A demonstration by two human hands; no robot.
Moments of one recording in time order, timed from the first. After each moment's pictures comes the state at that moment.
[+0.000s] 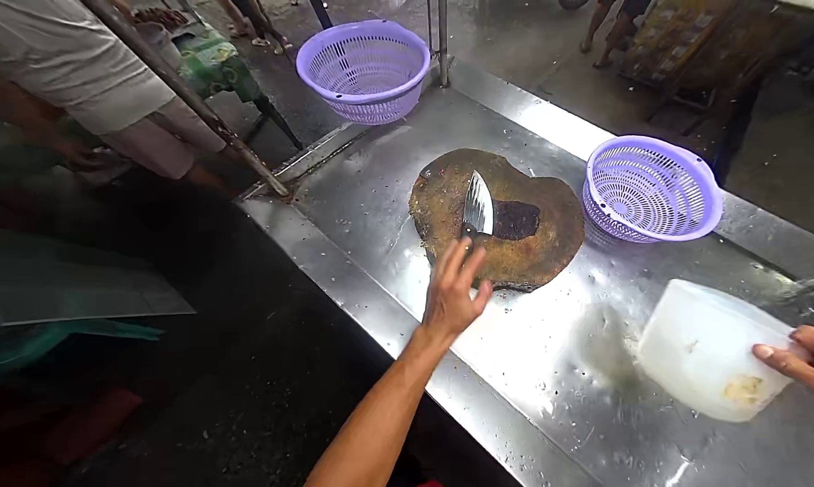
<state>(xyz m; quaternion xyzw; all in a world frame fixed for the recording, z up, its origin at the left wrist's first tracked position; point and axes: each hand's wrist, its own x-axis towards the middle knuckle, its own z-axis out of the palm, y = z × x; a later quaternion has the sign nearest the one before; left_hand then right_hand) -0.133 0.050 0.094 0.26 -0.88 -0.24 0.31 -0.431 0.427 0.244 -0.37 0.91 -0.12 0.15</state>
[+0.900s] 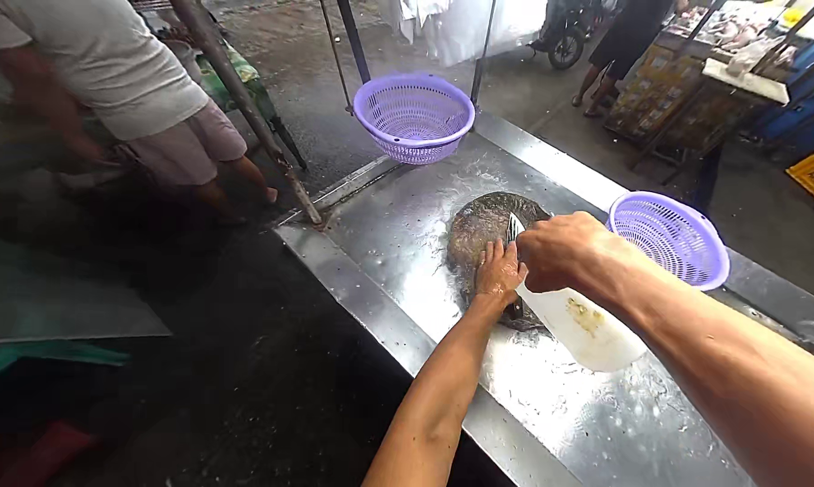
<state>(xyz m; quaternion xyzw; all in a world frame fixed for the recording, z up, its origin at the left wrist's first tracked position) -0.194 -0.044 0.118 0.32 -0.88 -0.33 0.06 -0.198 -0.007 0.348 -0.52 0.78 0.31 0.16</state>
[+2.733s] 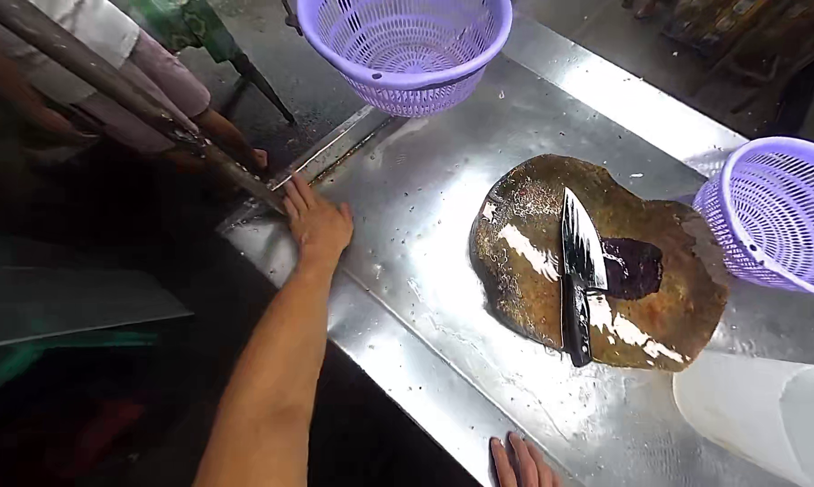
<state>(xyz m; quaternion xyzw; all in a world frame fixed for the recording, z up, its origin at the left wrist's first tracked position) -0.024 -0.372 -0.014 0.57 -0.82 -0.06 0.05 -0.038 0.190 0.009 -0.45 0.88 -0.07 0.16</state>
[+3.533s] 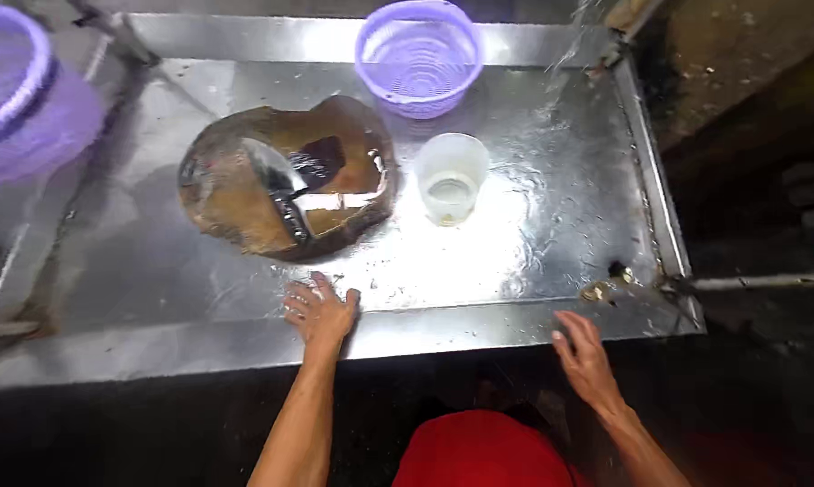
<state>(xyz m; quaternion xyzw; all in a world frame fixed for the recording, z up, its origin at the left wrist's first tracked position) -0.078 0.078 -0.008 0.33 -0.93 -0.12 -0.11 -0.082 0.568 0.052 -0.08 0.95 -0.28 0.05</state>
